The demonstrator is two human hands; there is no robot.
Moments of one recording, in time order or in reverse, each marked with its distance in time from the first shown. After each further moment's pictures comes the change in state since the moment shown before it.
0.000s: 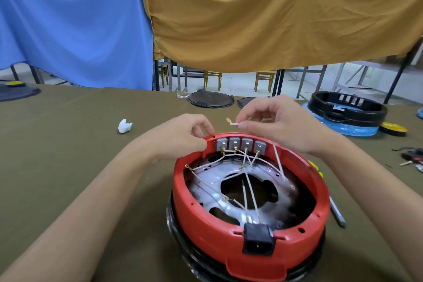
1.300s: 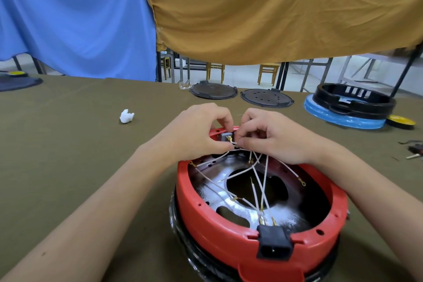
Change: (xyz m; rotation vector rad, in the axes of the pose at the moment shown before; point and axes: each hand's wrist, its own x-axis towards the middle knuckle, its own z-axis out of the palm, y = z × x) left_hand -0.006 0.016 0.022 0.230 0.156 0.296; right_hand -0.010 0.013 0.025 -0.257 -0.200 -0.004
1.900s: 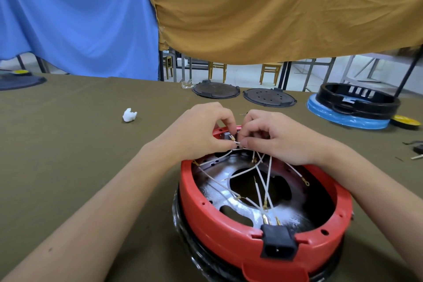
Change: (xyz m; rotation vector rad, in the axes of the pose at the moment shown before) left_hand 0.001 0.002 0.001 0.000 -0.001 0.002; right_hand 0.000 0.000 0.000 -0.025 -0.034 0.007
